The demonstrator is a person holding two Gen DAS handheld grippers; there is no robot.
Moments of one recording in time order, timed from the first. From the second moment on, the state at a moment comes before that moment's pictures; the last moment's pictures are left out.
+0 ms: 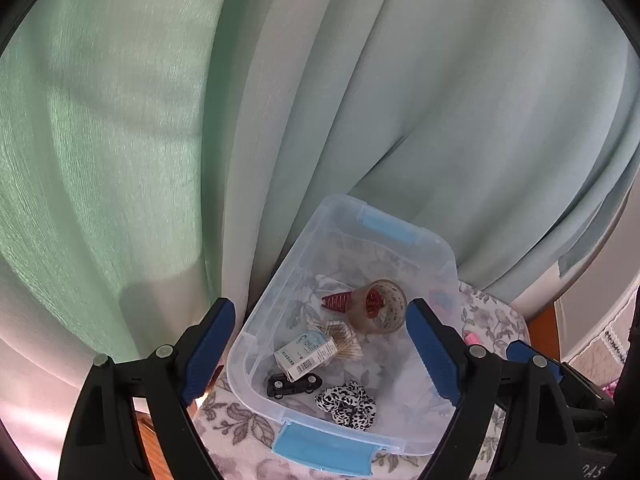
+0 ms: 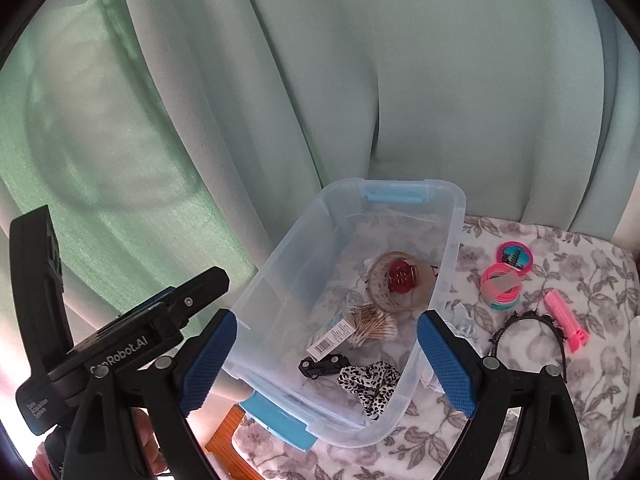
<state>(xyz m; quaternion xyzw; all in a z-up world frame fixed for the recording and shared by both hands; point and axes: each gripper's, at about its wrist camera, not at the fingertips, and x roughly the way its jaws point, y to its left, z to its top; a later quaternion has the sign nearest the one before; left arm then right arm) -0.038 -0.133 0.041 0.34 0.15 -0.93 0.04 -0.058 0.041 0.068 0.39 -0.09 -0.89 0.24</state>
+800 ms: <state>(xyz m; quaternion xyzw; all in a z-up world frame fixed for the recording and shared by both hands) 0.005 -0.063 0.064 0.31 0.11 -0.94 0.01 -0.003 0.109 0.077 0.36 -0.12 -0.90 0.21</state>
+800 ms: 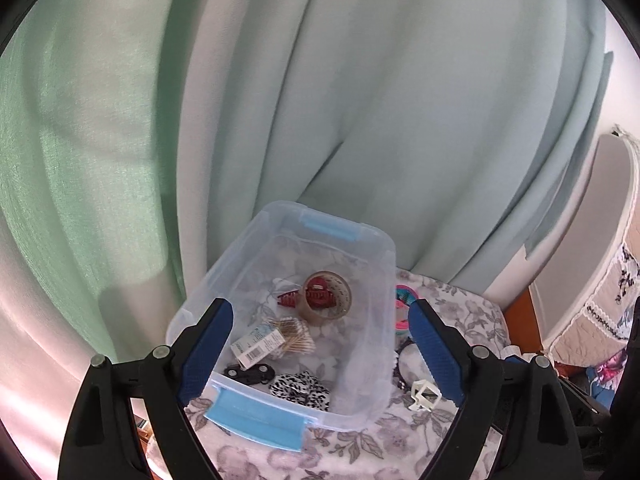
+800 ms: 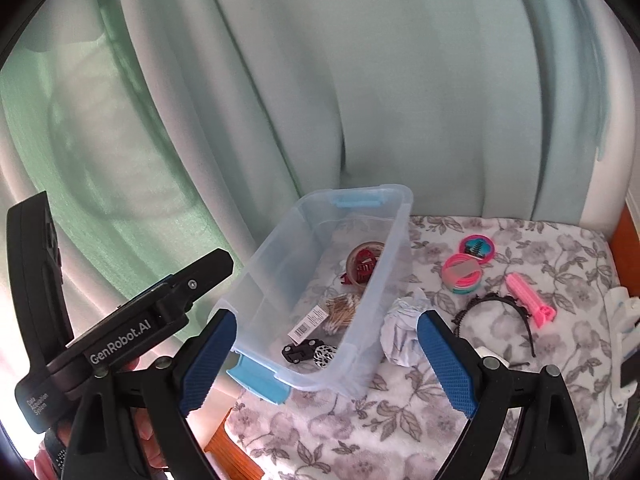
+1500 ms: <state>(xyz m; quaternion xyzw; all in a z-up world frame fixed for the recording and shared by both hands) 0.027 0.041 0.057 0.31 0.04 -0.95 -0.05 0.049 0.226 0.042 0.33 -0.21 -0.91 0.14</state>
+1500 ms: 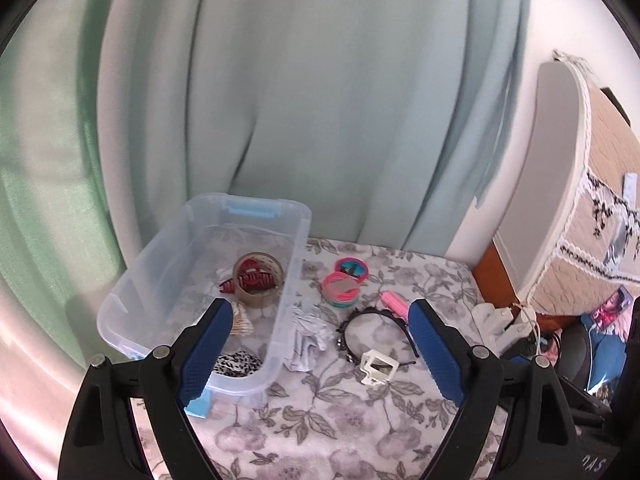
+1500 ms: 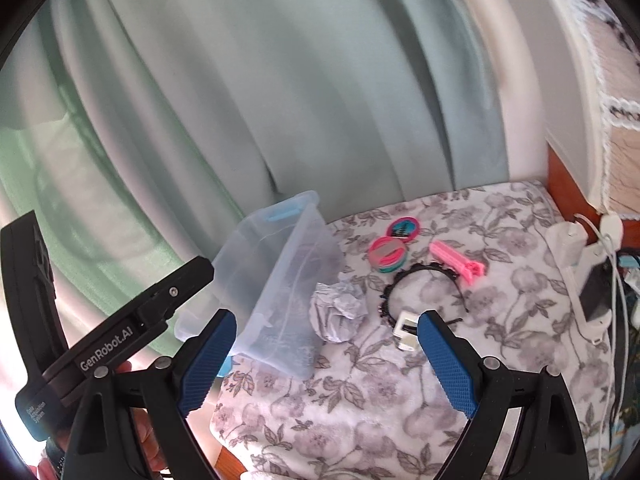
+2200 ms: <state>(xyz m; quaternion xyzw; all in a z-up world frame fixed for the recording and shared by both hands) 0.009 0.091 -0.014 0.38 0.04 -0.92 -0.11 0.054 0.291 -0.026 0.38 -0.25 -0.89 0.06</state>
